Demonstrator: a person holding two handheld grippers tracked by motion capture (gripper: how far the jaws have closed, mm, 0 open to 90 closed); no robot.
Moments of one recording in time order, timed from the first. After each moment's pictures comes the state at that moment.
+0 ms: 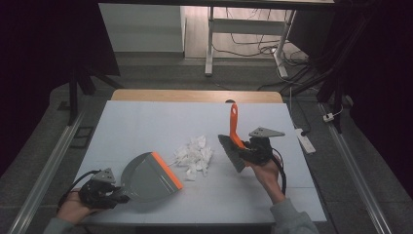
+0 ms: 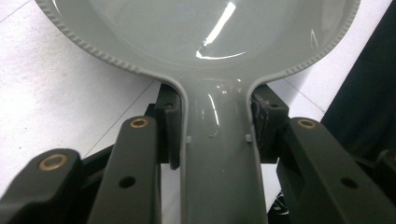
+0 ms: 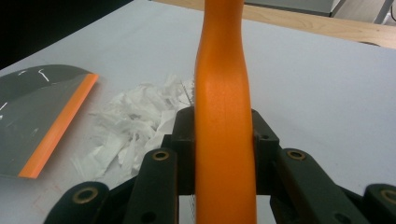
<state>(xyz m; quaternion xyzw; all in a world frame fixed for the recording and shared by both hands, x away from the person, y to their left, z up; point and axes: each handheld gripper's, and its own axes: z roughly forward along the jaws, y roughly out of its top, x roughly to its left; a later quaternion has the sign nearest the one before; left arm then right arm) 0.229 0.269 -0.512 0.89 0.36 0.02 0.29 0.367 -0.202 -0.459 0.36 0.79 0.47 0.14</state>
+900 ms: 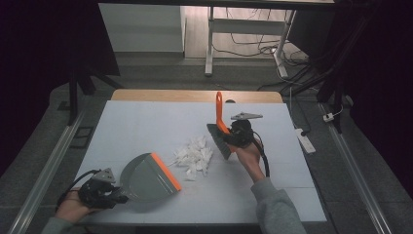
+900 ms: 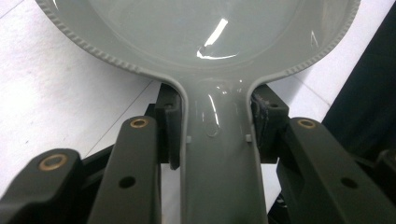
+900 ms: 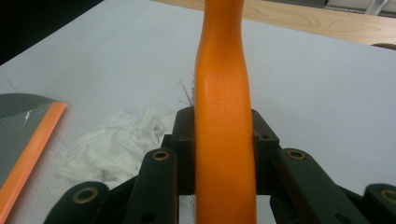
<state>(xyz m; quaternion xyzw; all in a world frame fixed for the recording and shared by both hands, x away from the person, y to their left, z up) 0.229 0.273 -0.510 0.89 0.36 0.01 0.28 0.424 -0.154 -0.465 0.40 0.79 0.44 0.12</state>
